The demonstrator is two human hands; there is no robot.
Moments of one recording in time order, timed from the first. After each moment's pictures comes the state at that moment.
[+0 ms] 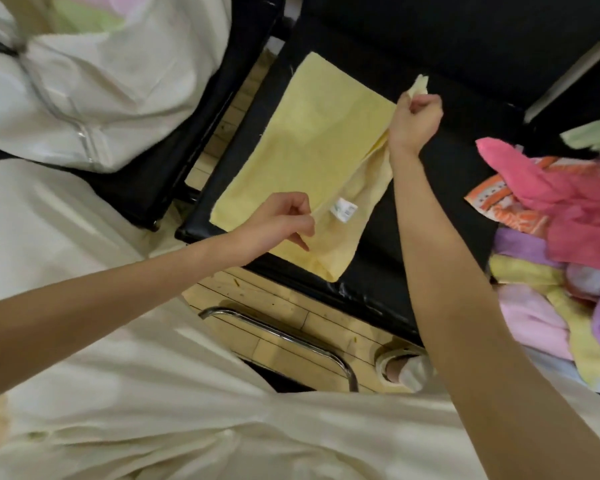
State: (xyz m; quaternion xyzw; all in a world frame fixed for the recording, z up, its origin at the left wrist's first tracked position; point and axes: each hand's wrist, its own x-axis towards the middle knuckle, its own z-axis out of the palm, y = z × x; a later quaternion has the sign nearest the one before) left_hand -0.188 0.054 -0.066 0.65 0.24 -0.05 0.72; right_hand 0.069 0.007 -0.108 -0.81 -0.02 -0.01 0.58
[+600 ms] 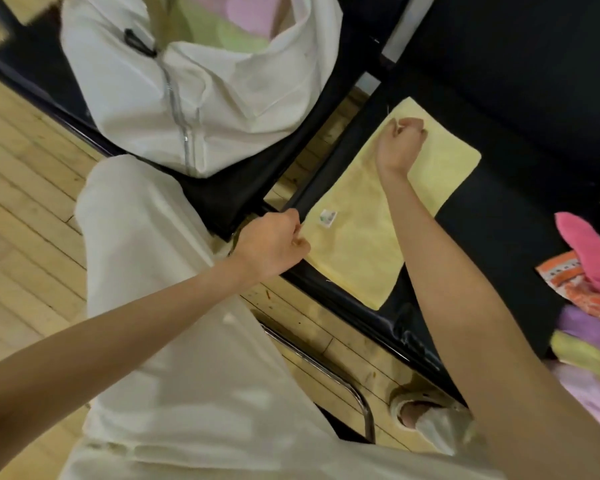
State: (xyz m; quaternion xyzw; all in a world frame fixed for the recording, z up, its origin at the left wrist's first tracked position) left_hand -0.263 0.142 -0.102 0.88 0.35 -0.05 0.32; right_hand -0.012 0.146 -0.131 -0.89 -0.14 0.08 0.42
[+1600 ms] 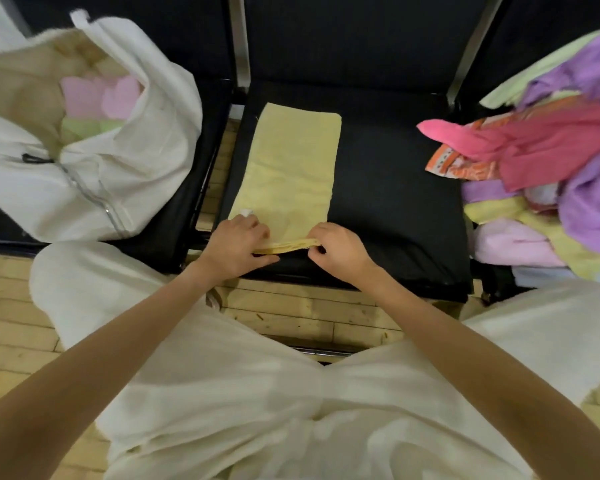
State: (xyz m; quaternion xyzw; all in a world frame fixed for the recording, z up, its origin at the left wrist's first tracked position) left_hand -0.242 0.118 -0.111 1.00 0.01 -0.05 0.08; right_hand -0.138 -0.083 -0.118 -0.88 -0.43 0.13 0.18
